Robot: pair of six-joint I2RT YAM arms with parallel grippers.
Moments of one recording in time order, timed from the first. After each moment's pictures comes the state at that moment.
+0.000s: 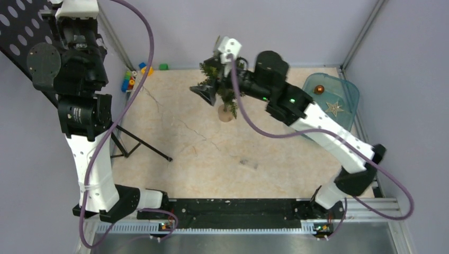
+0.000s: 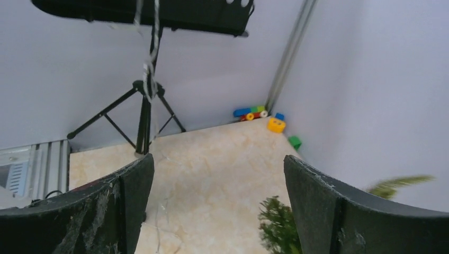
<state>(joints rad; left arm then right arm) -0.17 1.35 2.26 -0.31 -0.41 0.65 0.95 1.50 1.85 -0.23 -0.23 -0.19</state>
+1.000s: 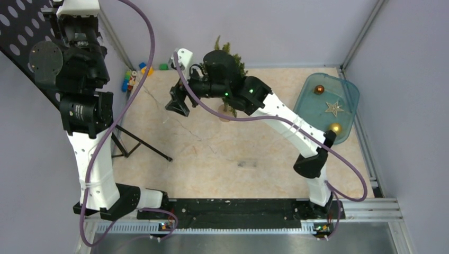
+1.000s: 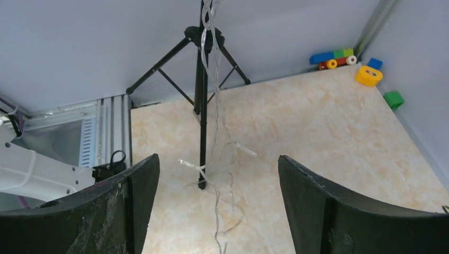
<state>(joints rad) -0.17 1.36 2.27 -0.27 -0.43 0.66 1.03 1.99 2.41 -0.64 -0.32 -0.07</state>
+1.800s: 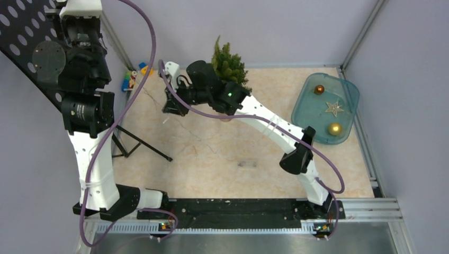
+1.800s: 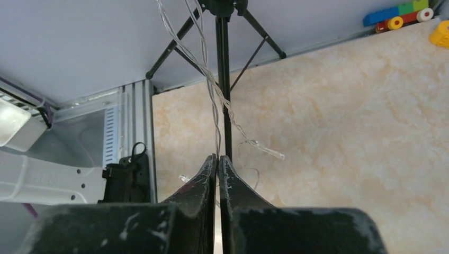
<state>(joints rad) -0.17 1.36 2.25 -0.27 -0.44 0.66 1.04 2.15 2.46 -0.62 -0.40 0.05</state>
